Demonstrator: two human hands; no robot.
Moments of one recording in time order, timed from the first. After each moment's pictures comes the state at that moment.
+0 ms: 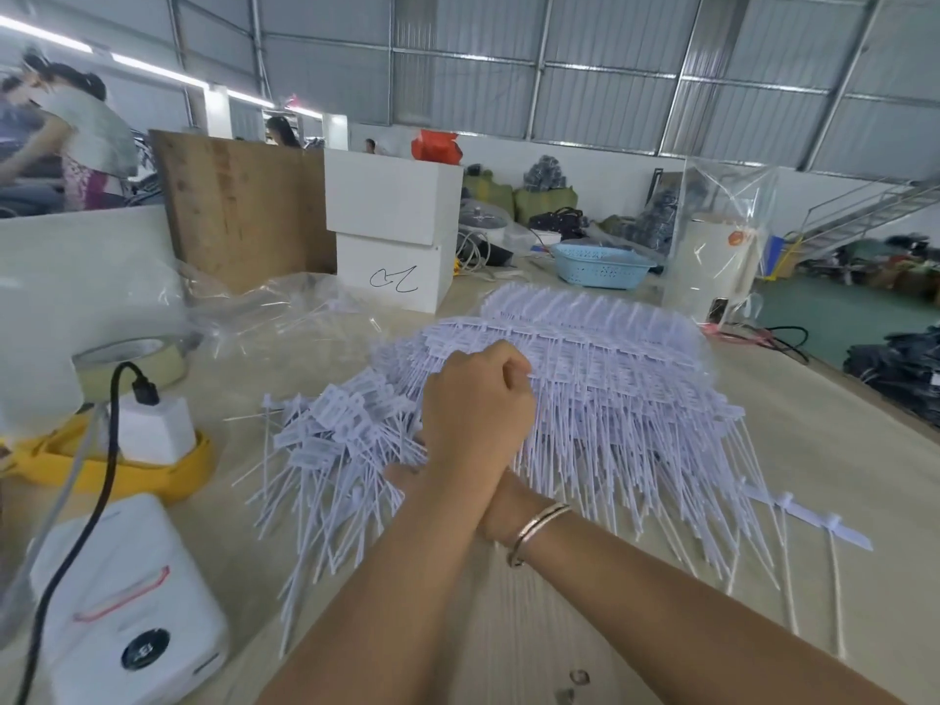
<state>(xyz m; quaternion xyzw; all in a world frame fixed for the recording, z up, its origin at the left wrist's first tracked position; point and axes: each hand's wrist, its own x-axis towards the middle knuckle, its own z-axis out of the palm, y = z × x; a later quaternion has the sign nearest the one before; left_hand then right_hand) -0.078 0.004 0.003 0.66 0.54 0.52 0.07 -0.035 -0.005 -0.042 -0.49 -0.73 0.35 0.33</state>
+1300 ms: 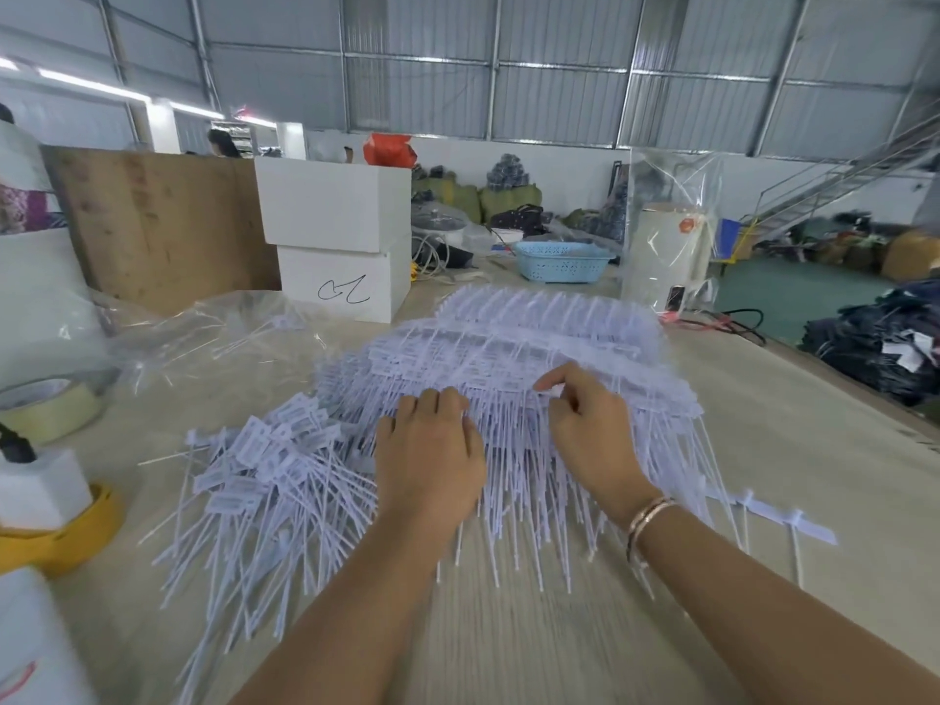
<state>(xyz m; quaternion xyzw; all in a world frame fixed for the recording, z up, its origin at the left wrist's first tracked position) -0.061 0.030 -0.046 0.72 0.60 0.33 -0.06 0.098 0.036 -0.029 -0.56 -0.65 0.06 0.52</state>
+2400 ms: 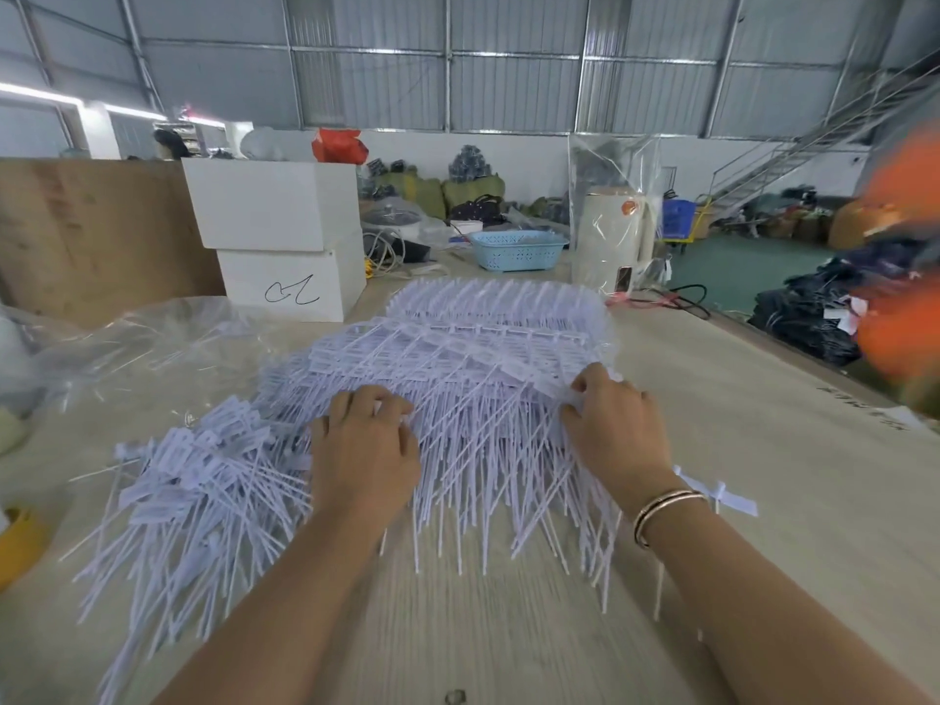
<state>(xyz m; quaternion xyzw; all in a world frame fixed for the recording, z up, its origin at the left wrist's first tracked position) -0.062 0.027 -0.051 0.73 0.60 0.31 -0.09 0.165 0.005 -0.027 -0.75 -0.60 -0.12 0.25</state>
